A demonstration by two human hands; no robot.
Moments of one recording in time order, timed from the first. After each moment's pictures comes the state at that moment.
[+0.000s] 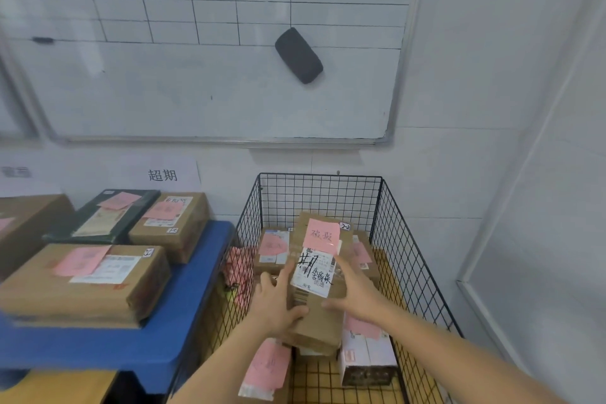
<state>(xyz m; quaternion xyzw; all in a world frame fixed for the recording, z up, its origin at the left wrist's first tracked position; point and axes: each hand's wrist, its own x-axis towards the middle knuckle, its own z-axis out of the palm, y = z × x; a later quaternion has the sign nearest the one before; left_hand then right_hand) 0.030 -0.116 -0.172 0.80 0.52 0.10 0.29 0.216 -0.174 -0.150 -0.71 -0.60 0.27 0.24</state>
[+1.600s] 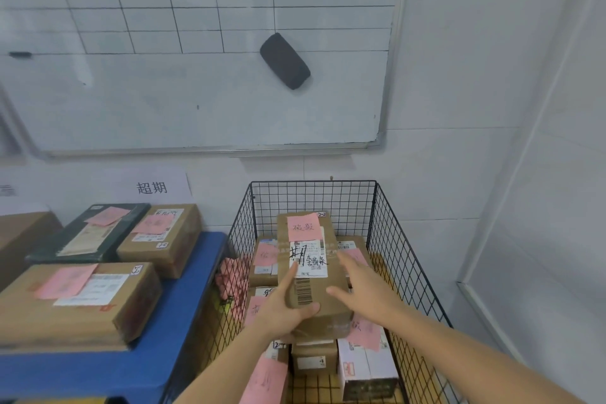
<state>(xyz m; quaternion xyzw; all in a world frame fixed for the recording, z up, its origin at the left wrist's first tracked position) 0.050 -0.120 -0.156 0.67 0.45 0.20 0.55 0.229 -0.180 -0.117 -0.73 -0.64 0.15 0.19</state>
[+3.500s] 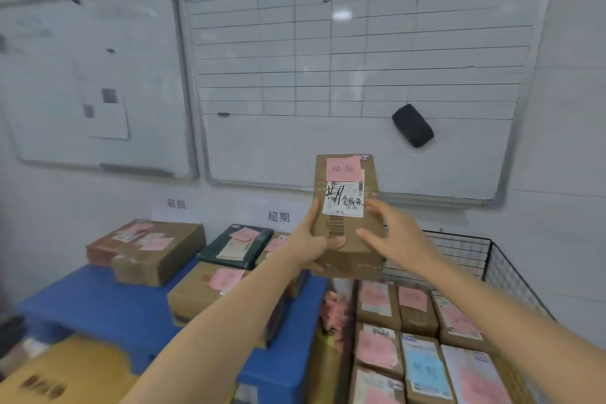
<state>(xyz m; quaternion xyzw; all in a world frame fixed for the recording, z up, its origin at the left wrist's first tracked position) -0.123 -0.093 0.022 0.61 0.47 0.38 0.52 0.055 -0.148 0.048 -0.59 -0.73 0.02 0.35</state>
